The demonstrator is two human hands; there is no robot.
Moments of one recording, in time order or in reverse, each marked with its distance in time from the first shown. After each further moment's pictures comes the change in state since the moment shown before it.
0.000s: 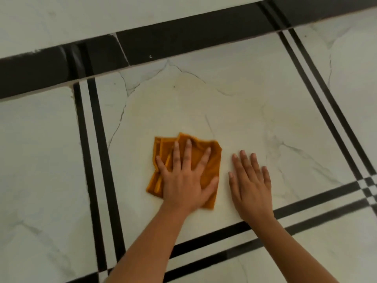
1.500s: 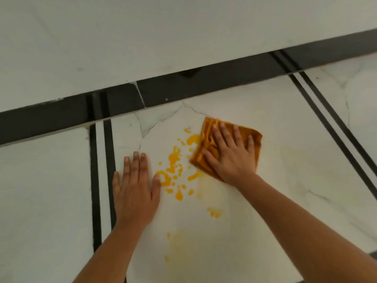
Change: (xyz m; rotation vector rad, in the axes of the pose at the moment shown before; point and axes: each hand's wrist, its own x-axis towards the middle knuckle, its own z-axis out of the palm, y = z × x) left_hand 0.046 -0.130 -0.016 -0.058 0.136 -0.308; right_hand 0.180 -0.066 -0.014 -0.156 0.135 -0.166
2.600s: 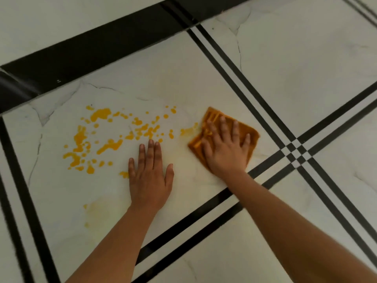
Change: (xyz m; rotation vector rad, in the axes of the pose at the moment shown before) left_hand -0.083 0.182 0.027 0.022 -0.151 0.332; right_hand -0.157 0.151 -0.015 0.094 -0.071 0.341
